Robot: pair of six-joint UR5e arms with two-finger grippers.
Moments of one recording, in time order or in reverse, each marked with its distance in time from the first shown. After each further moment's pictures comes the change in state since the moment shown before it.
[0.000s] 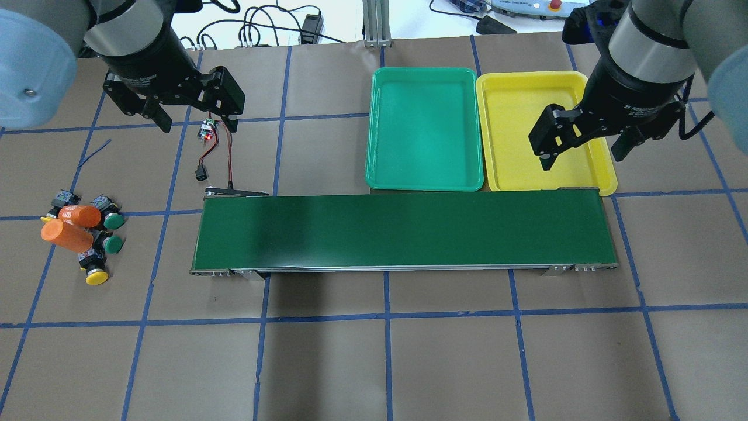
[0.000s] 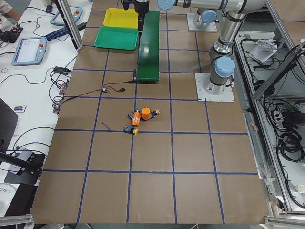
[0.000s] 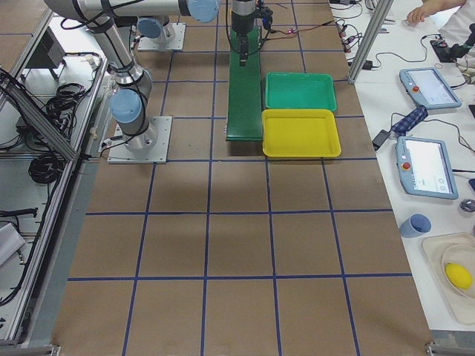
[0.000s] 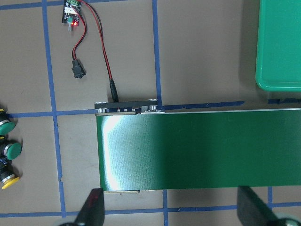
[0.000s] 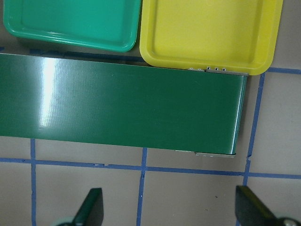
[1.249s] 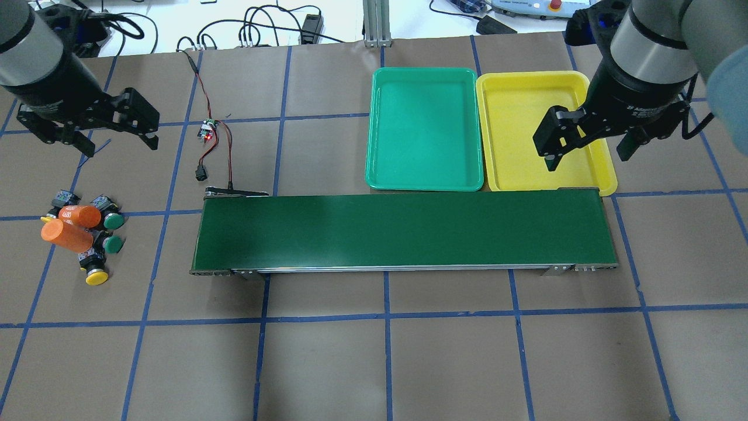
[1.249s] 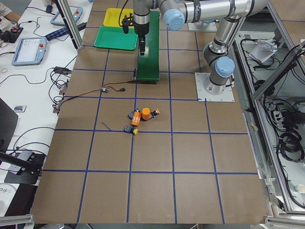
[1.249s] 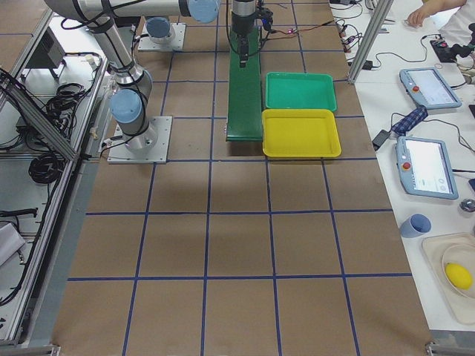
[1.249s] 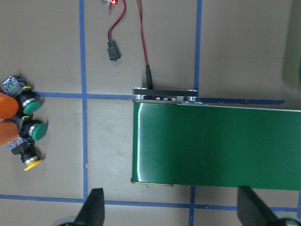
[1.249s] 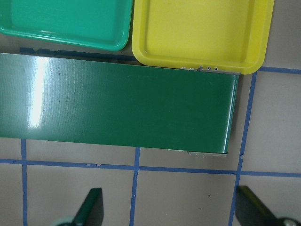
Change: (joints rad) left arm 0.316 0.048 -0.131 0.046 -0.008 0.166; right arm -0.001 0.003 0.002 -0.002 -0.027 -0.001
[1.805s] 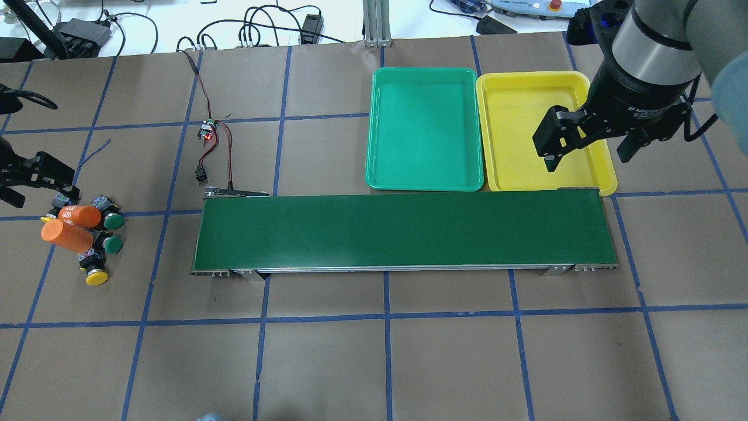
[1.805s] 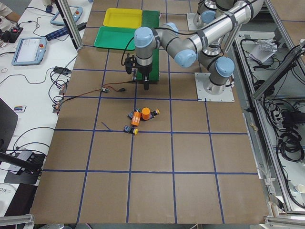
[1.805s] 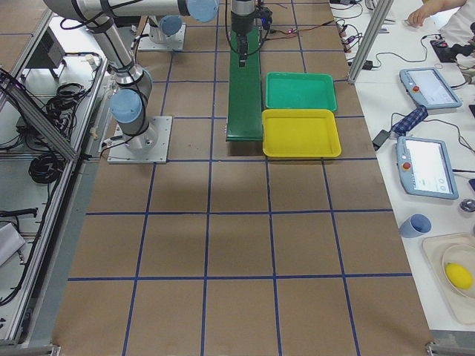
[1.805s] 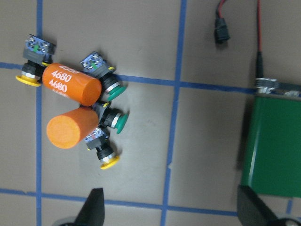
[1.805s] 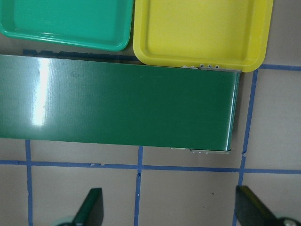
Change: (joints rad) left arm 0.347 -0.081 -0.188 0.245 -0.007 0.391; right arm 0.001 -0.014 0.005 0.004 0.010 0.036
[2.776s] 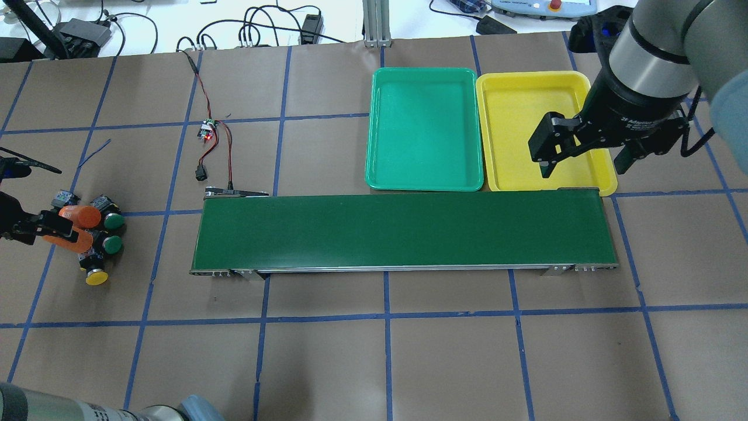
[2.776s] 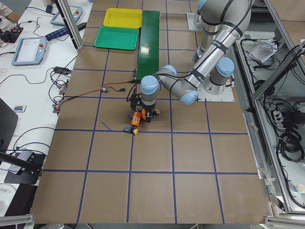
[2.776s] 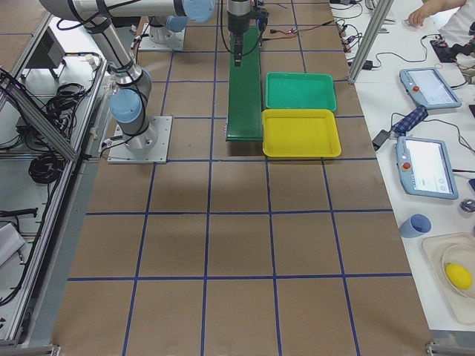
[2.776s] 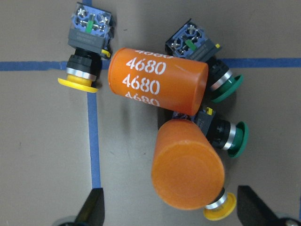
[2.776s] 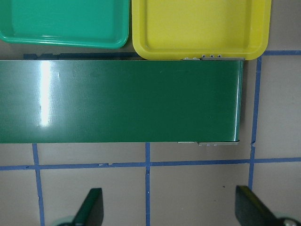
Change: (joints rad) left arm 0.151 -0.201 -0.110 0.300 -0.051 0.212; right arm 0.006 -0.019 0.024 -0.004 0.011 0.062
